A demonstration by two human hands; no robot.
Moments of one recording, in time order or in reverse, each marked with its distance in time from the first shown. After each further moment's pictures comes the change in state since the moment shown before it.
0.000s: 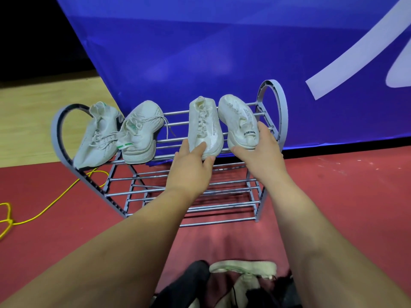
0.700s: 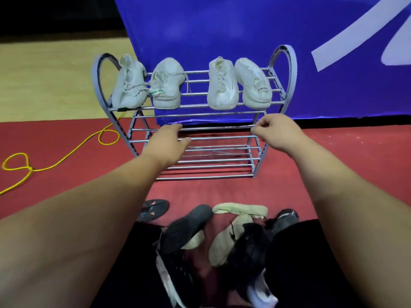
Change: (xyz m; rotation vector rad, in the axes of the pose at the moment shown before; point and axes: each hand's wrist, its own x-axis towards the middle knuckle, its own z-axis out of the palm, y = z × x) left_hand -0.118 -0.081 -0.076 0.114 -0.099 -0.068; right_hand -0.100 -0.033 -0.041 -0.434 -0.350 0.069
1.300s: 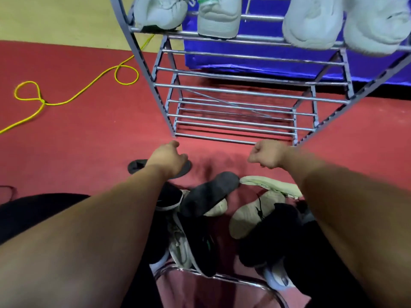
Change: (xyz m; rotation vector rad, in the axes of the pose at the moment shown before) left_hand -0.018 -0.164 0.106 -0.085 -0.320 -0.504; right_hand 0.045 0.019 0.224 -0.222 -0.725 0.080
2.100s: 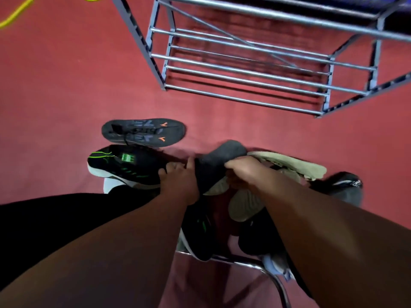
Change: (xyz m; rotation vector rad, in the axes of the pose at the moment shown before) left_hand 0.035 -0.056 0.182 0.547 -0.254 0.005; right_hand 0.092 0.010 0.180 0.722 -0.187 0.426
